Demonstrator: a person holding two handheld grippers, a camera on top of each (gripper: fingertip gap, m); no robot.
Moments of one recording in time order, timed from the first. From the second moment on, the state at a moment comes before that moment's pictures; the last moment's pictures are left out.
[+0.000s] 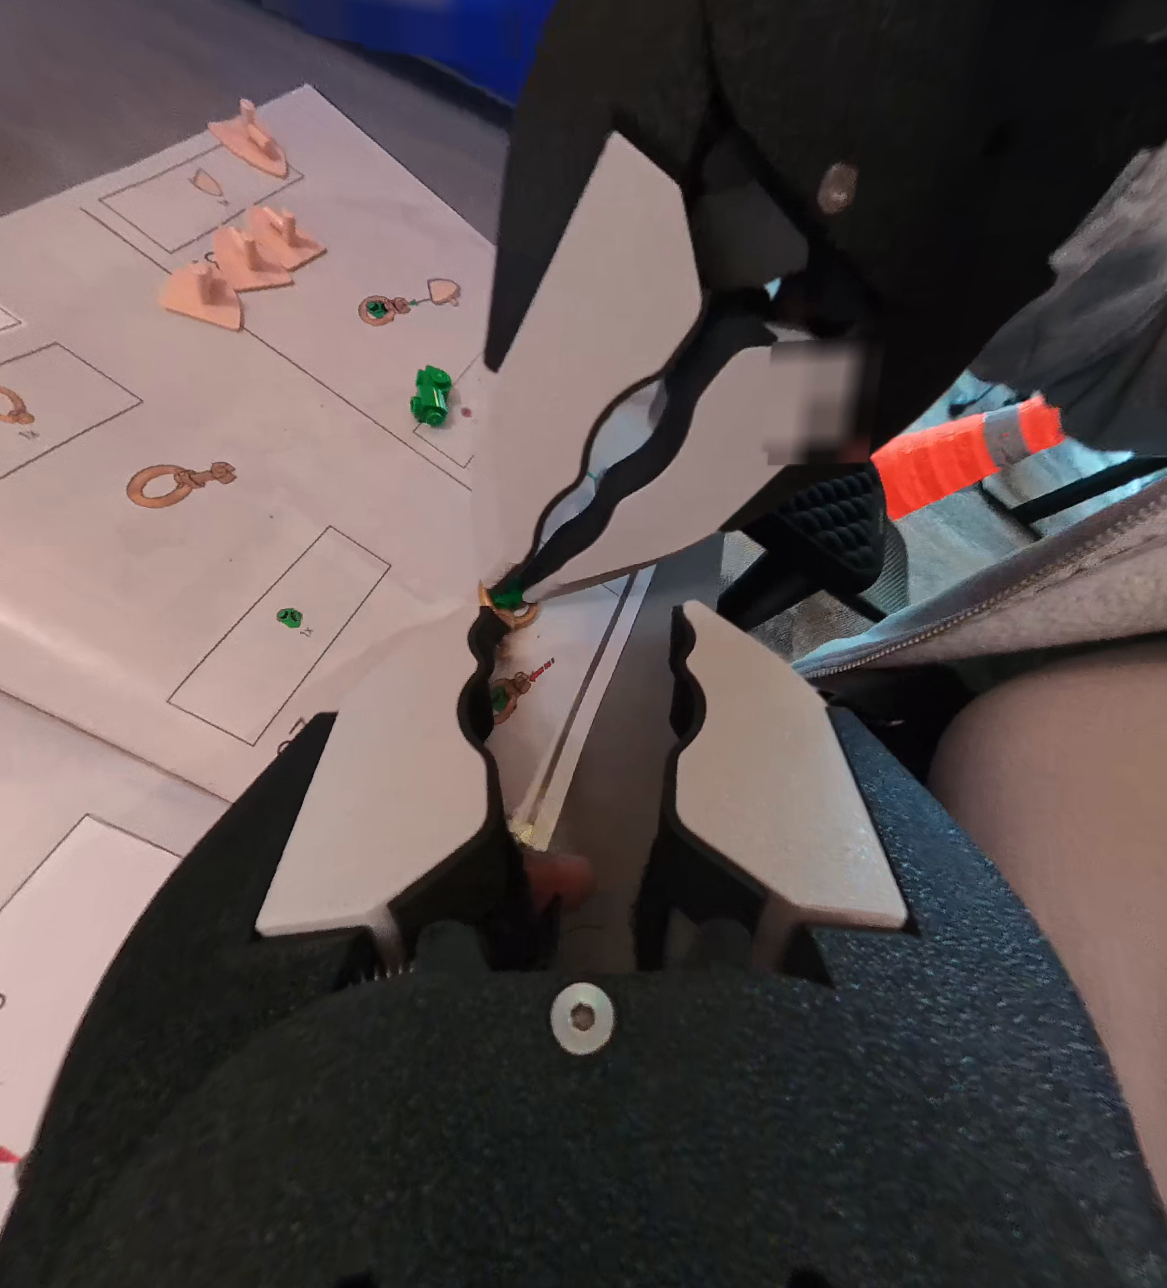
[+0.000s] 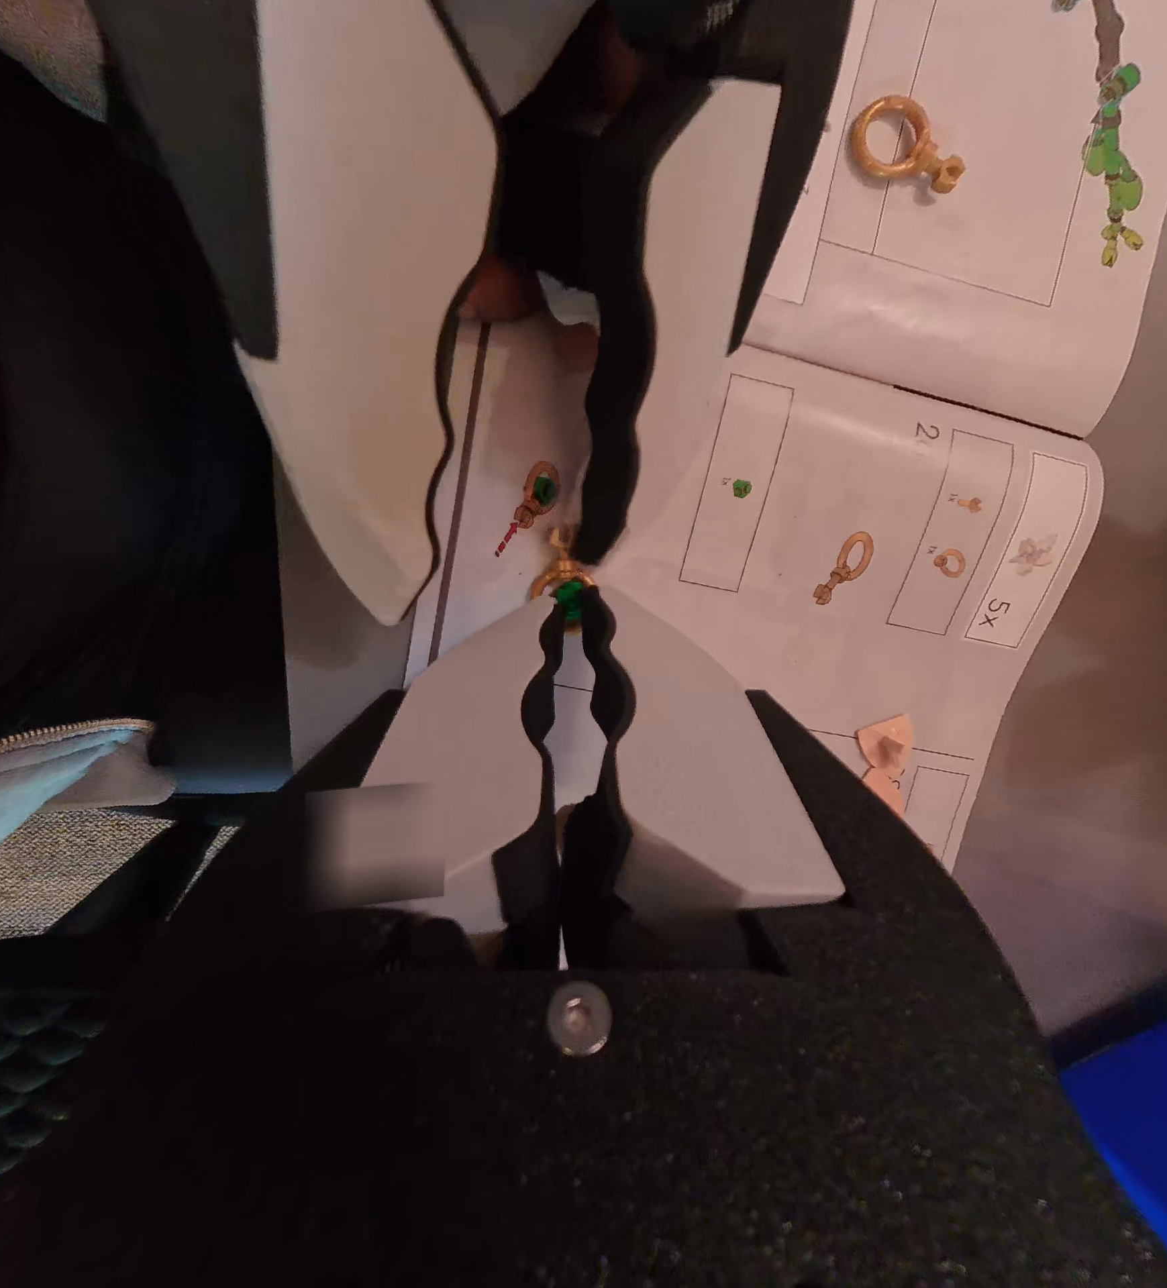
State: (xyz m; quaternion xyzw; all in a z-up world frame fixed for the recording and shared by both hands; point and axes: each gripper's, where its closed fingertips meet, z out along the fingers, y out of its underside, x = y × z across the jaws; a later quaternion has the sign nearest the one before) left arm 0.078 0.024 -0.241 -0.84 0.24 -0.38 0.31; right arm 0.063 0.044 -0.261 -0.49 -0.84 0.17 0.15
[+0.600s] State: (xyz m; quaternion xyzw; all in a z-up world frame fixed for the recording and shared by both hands) left arm 0.079 0.010 -0.240 -0.85 0.23 -0.37 0.30; right arm 0.066 0.044 -0.259 -0.41 -0.89 0.11 0.16
